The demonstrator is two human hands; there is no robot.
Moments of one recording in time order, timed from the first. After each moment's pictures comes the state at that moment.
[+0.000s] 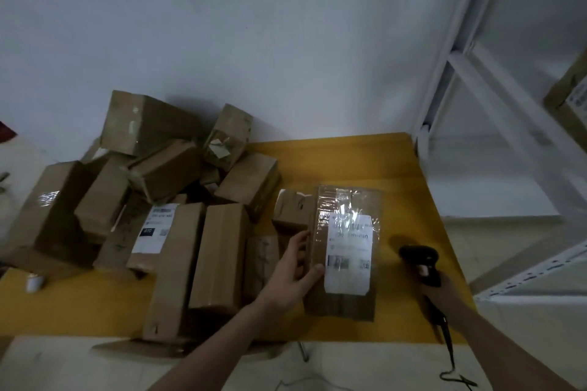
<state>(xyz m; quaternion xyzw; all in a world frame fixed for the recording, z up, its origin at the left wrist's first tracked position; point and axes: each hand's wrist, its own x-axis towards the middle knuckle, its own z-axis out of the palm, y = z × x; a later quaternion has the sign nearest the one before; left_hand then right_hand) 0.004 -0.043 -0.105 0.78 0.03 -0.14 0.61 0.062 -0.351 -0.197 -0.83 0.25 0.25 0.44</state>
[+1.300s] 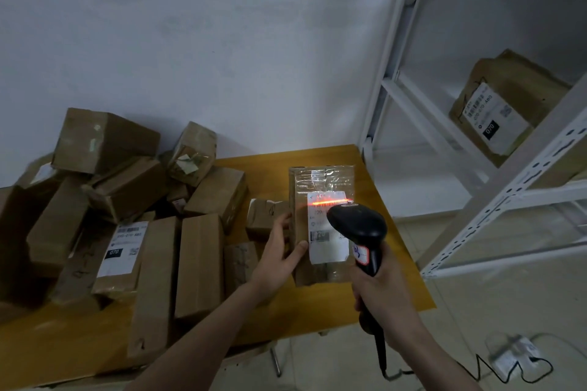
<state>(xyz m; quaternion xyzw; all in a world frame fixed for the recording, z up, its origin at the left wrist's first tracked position) 0.015 -0.047 -0.078 0.79 -0.05 -0.08 0.61 -0.056 -0.223 0.024 -0.78 0.12 0.08 0.61</state>
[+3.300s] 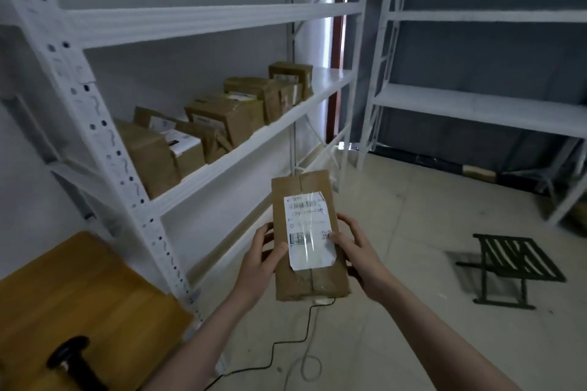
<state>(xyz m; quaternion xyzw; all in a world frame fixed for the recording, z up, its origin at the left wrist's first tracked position) -0.178 -0.476 0.003 0.66 -0.34 -0.27 0.61 -0.325 -0.607 0.029 -0.62 0.32 -0.20 0.68</state>
